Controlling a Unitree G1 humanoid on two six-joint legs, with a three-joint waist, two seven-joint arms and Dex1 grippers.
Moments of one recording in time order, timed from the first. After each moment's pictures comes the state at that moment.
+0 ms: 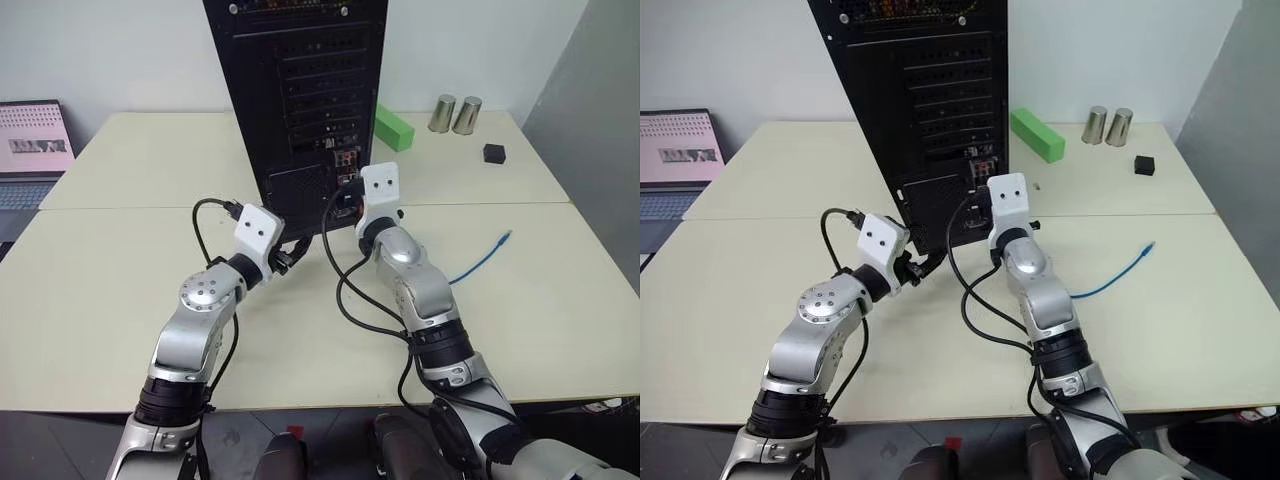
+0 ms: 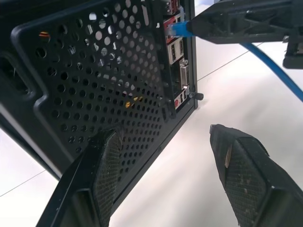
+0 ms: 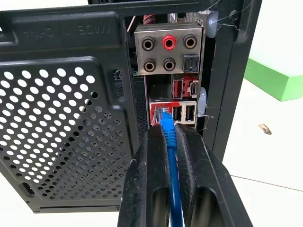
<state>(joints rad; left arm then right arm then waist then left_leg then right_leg) -0.37 0.39 -0.03 -0.19 -0.15 0.41 -0.44 -0.74 0.13 0.11 0.18 0.02 0.42 0.00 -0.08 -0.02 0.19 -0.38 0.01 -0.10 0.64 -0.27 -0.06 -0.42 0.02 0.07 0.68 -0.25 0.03</state>
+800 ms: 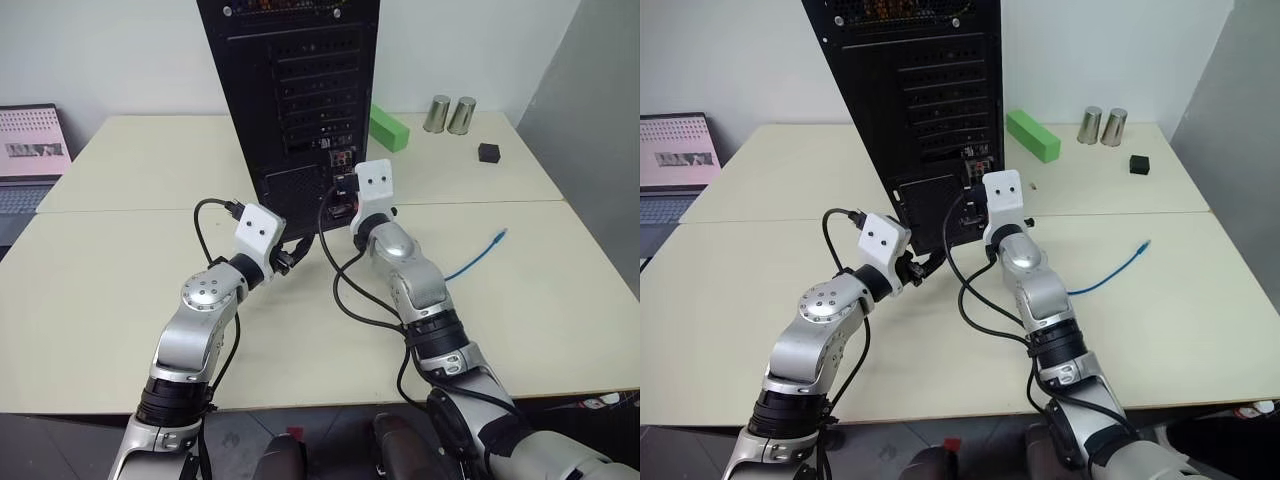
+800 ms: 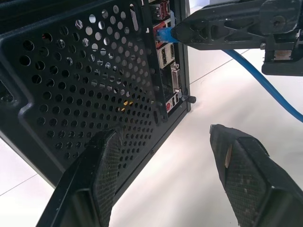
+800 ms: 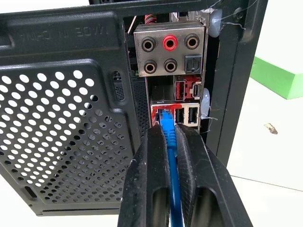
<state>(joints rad) -0.37 0.39 -0.03 -0.20 -0.15 0.43 -0.44 -0.79 0.13 0.10 0.28 0.06 0.38 0.00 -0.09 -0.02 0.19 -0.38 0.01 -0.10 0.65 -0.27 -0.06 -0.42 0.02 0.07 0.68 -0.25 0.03</state>
